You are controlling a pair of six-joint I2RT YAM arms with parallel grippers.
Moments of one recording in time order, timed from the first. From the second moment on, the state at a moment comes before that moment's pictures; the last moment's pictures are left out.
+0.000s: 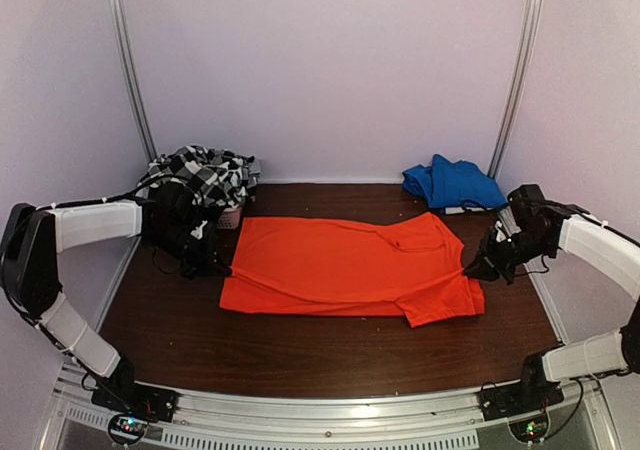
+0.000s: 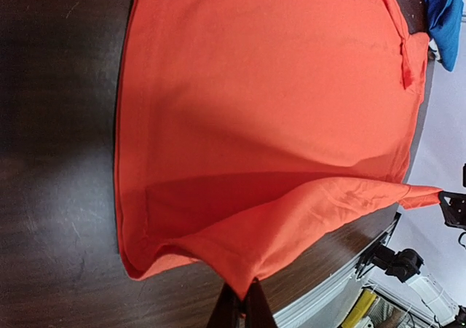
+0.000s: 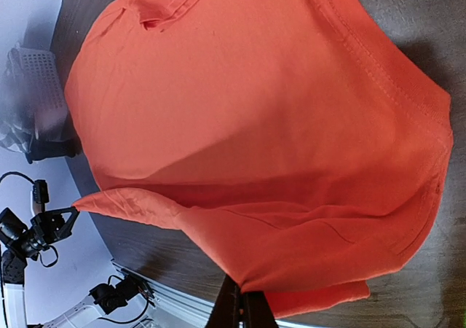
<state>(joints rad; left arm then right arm) -0.30 1.54 0.97 -0.62 0.57 -0.61 0.10 1.18 0.86 -0.82 -0.51 0.73</state>
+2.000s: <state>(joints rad) -0.20 1.67 0.96 -0.39 0.59 -0.58 0.03 1.59 1.00 -0.60 -0.53 0.65</state>
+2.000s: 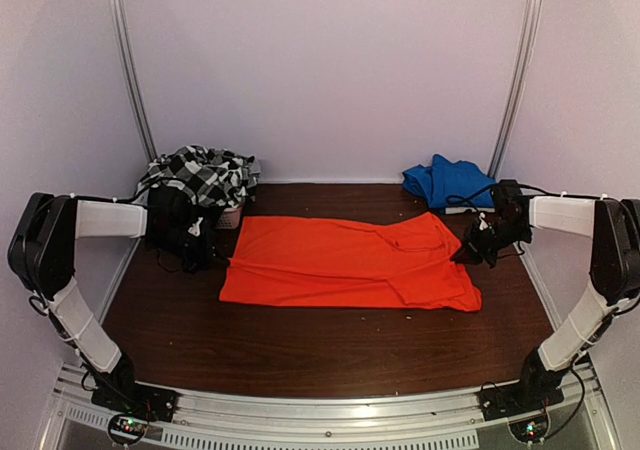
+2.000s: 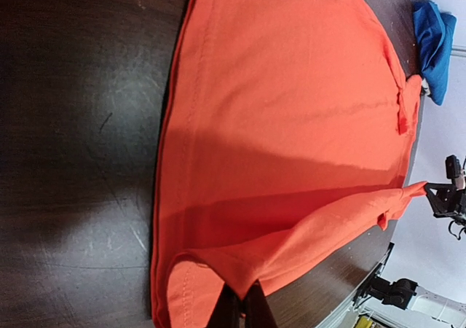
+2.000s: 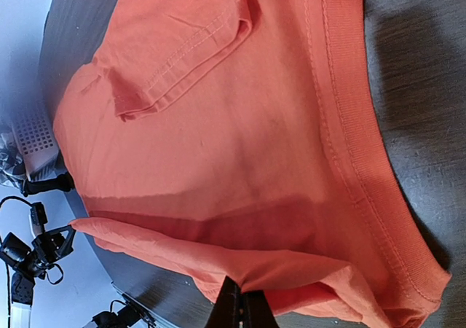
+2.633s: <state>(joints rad) -0.17 1.67 1.00 -0.46 0.55 -0.48 -0.07 1.48 1.00 -0.68 -0.51 0.60</state>
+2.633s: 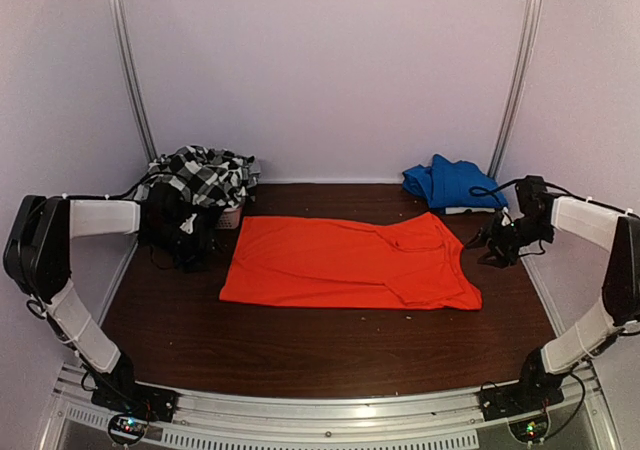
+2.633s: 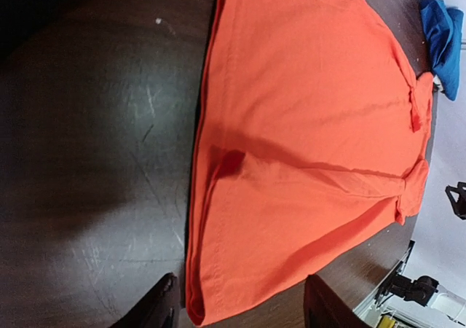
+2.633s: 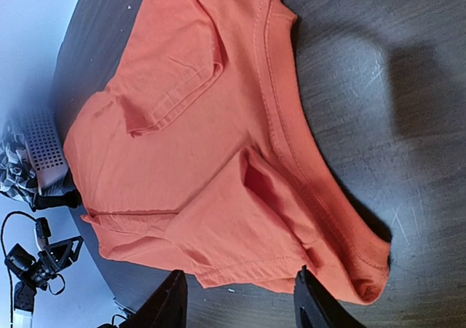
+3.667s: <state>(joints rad) -0.19 1.66 0.88 -0.54 0.60 -0.33 -0.07 1.46 0.80 -0.75 -0.45 0.48</state>
